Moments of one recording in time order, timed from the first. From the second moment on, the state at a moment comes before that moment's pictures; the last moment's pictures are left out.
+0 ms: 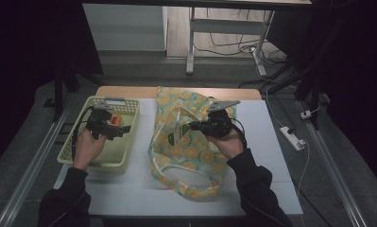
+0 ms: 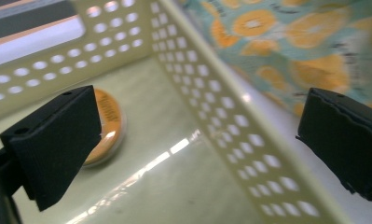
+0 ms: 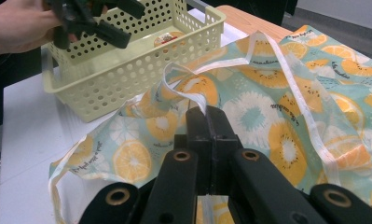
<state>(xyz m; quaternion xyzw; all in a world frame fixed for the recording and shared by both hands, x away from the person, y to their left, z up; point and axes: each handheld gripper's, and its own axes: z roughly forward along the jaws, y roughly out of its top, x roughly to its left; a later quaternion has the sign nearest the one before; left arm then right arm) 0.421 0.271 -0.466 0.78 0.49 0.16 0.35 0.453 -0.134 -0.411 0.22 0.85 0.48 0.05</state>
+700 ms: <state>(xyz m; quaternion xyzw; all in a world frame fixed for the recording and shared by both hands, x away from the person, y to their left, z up) 0.473 0.307 -0.492 0.77 0.54 0.13 0.31 0.453 -0.135 -0.411 0.22 0.85 0.48 0.05</state>
